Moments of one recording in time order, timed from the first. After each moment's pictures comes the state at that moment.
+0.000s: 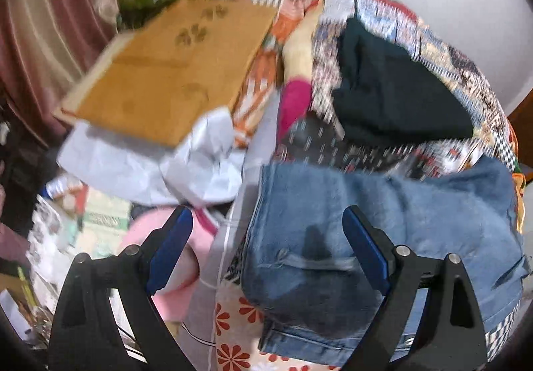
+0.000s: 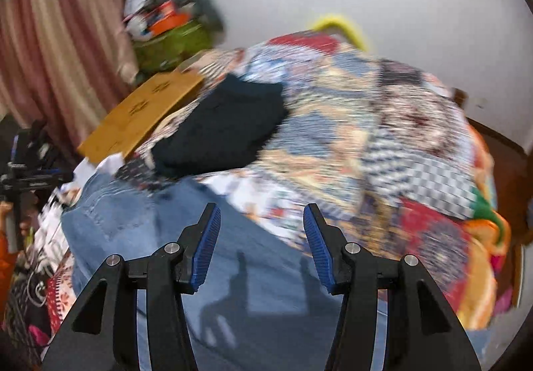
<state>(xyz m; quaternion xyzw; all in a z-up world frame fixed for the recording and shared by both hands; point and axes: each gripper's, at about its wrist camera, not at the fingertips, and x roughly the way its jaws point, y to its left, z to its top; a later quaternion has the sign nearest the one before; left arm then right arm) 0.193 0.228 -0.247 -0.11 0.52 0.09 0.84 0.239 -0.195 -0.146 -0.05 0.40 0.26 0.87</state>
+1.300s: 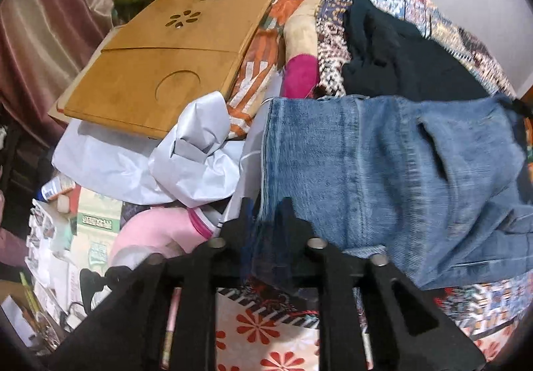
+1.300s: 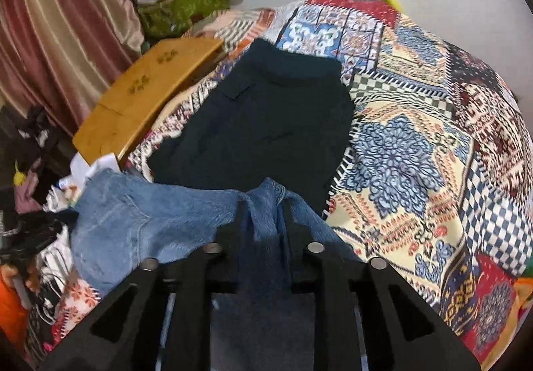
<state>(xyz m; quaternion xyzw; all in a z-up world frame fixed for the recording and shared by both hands) 0.204 0.221 -0.261 -0.10 0.53 0.10 0.84 0.338 -0.097 -0.181 -0.05 0.47 0.29 0.83</state>
